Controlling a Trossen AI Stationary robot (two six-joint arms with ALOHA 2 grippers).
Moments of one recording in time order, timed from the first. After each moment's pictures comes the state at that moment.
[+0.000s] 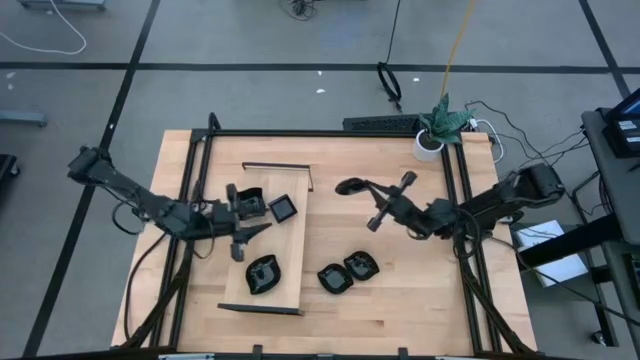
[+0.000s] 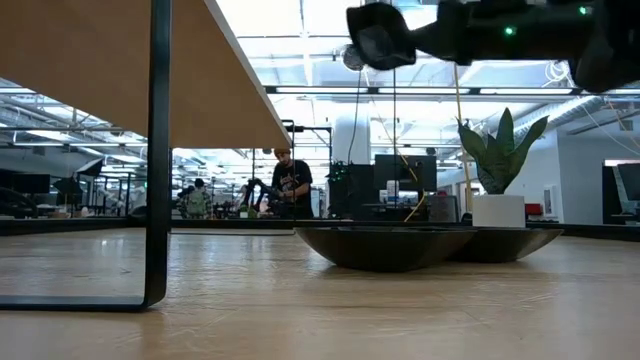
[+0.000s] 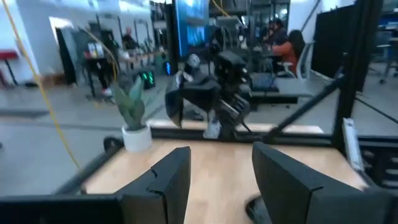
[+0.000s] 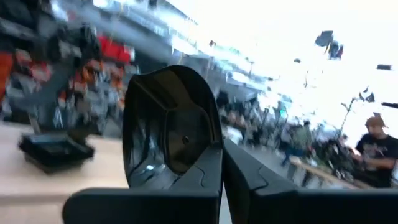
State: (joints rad) left arm -0.49 0.89 0.53 0.40 -0.66 0.04; right arm 0.20 1.41 0.37 1.47 0.73 -0.61
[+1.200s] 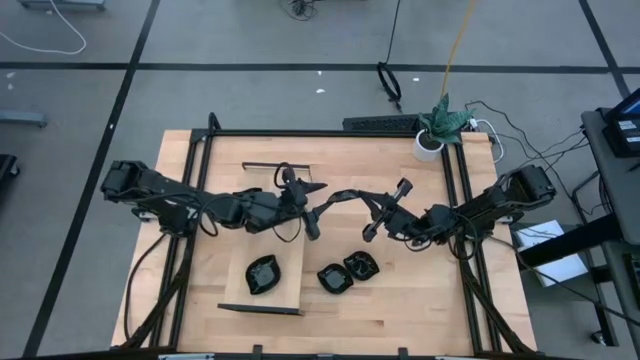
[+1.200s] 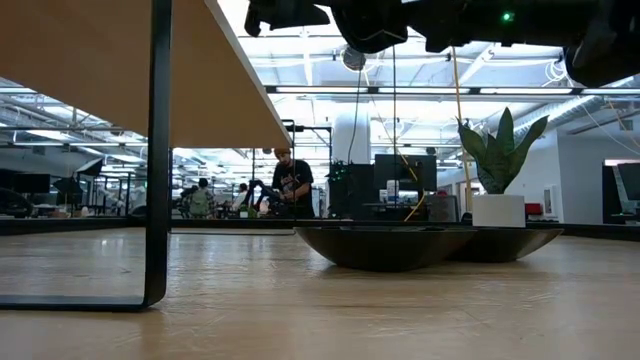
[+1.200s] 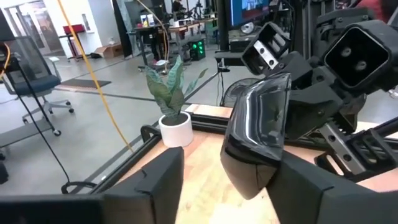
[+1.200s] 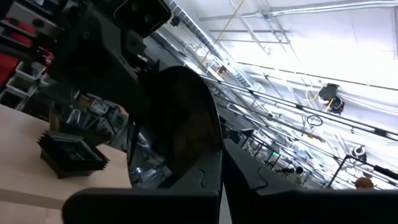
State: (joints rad) left arm -0.18 1.49 1.01 0.38 -0.60 0.02; right arm 0.27 1.49 0.44 1.55 0.68 -0.89
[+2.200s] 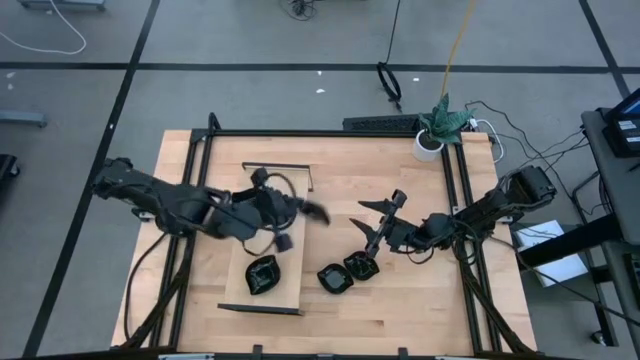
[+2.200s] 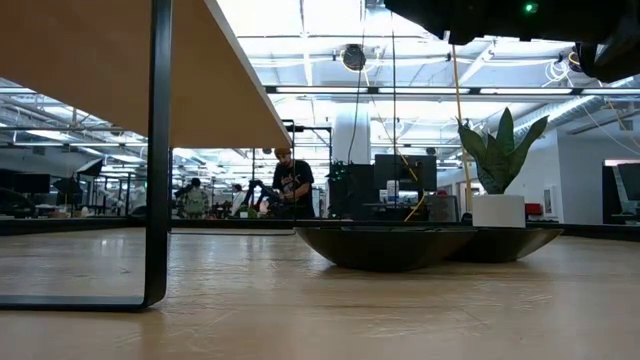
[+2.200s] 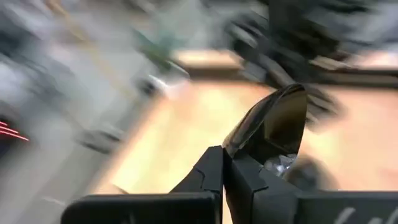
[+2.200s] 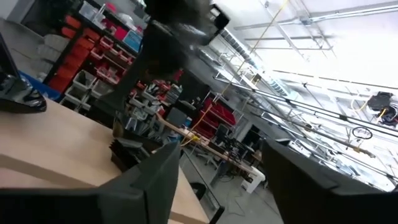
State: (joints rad) left arm -0.37 1.41 1.48 -0.61 -0.72 -0.19; right arm 0.35 1.49 0.44 1.45 0.63 -0.82
